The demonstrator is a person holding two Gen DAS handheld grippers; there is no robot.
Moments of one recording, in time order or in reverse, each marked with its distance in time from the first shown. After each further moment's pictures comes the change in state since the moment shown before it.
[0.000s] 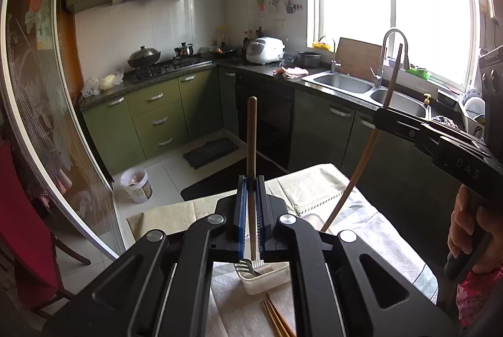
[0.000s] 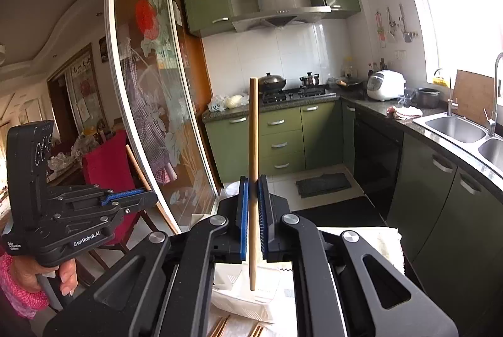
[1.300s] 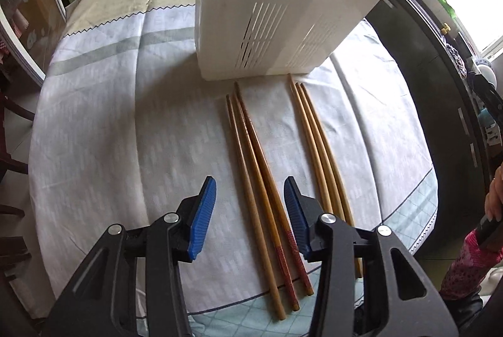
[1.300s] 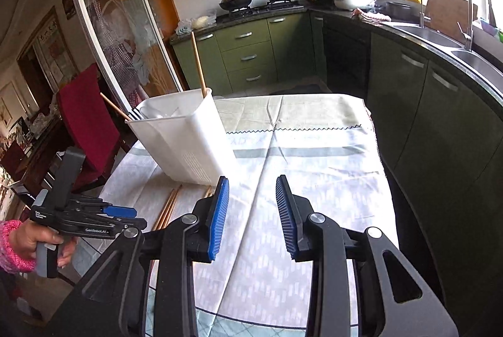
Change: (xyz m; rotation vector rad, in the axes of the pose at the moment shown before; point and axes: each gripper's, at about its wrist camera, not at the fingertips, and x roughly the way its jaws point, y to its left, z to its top) left arm 0.102 0.001 -0.226 -0.229 0.657 -0.157; right arm -0.037 -0.081 -0.185 0.098 0.344 -0.084
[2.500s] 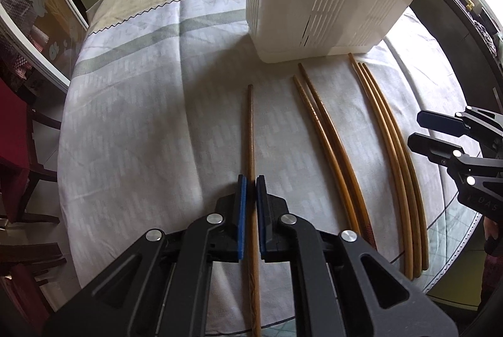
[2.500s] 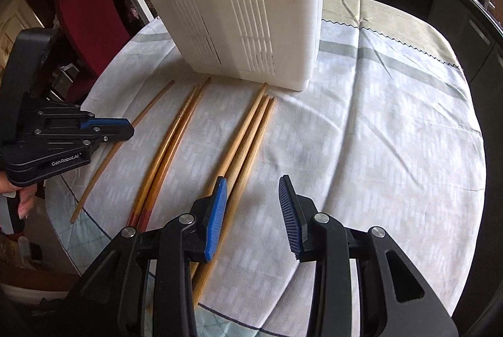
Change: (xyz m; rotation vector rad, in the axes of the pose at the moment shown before) left arm 0.036 0.003 0.006 0.072 0.016 0.179; right arm 0.151 0.080 -0.050 -0.172 0.423 0.027
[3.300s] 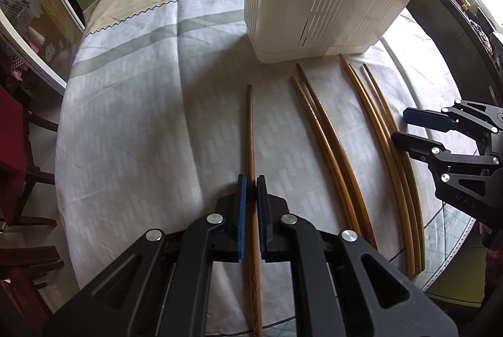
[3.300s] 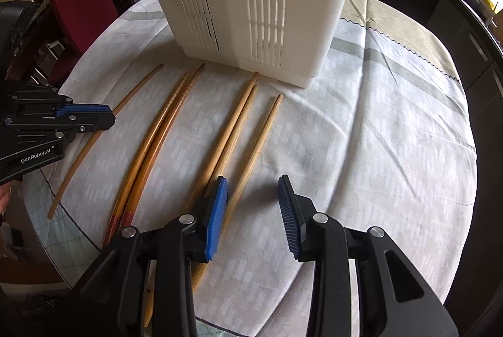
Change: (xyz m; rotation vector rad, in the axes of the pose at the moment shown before) left arm -0.007 0.011 -0.010 0.007 -0.003 -0.024; right arm 0.027 0.020 0.014 -0.065 0.061 -0.098
